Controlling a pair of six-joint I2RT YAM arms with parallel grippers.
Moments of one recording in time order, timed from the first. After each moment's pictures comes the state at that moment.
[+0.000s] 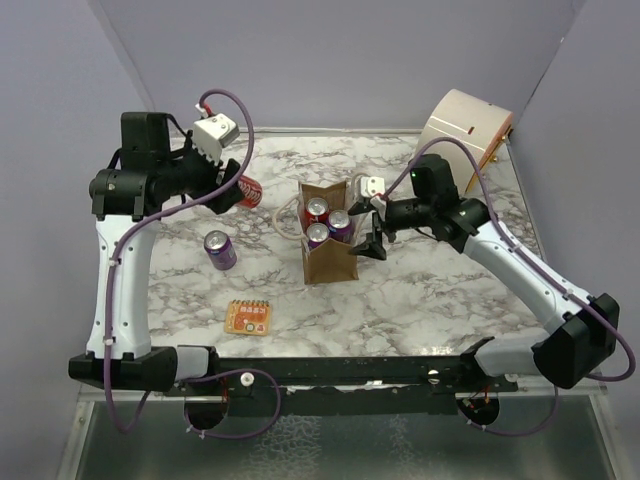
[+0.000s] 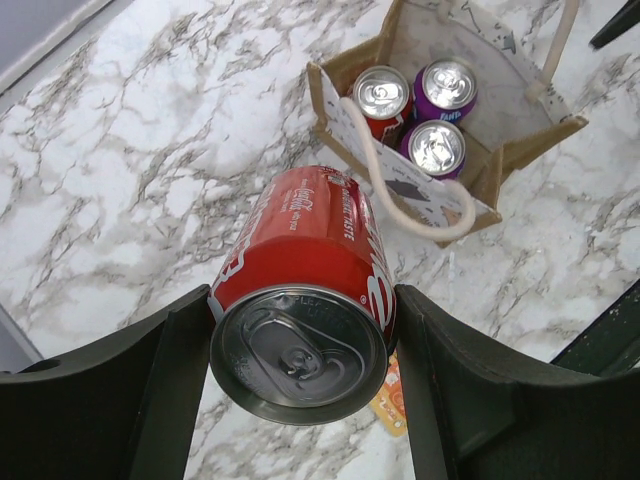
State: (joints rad) left arm -0.04 1.28 1.74 -1.18 0.55 0.45; right arm 0.53 1.31 1.20 -0.47 -0.84 -0.64
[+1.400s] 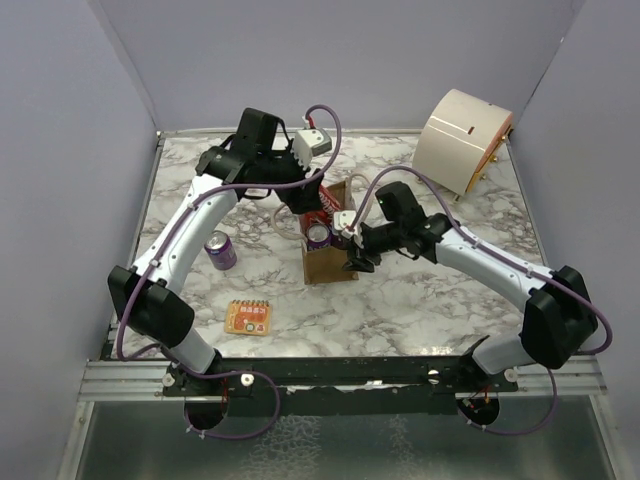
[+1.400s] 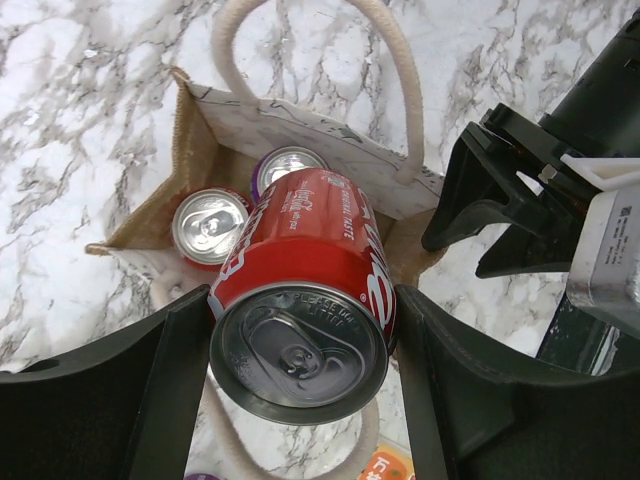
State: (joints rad) left arm -0.42 1.58 1.70 -0.88 0.59 0.34; right arm 0.65 1.46 1.05 -0.39 -0.69 -0.71
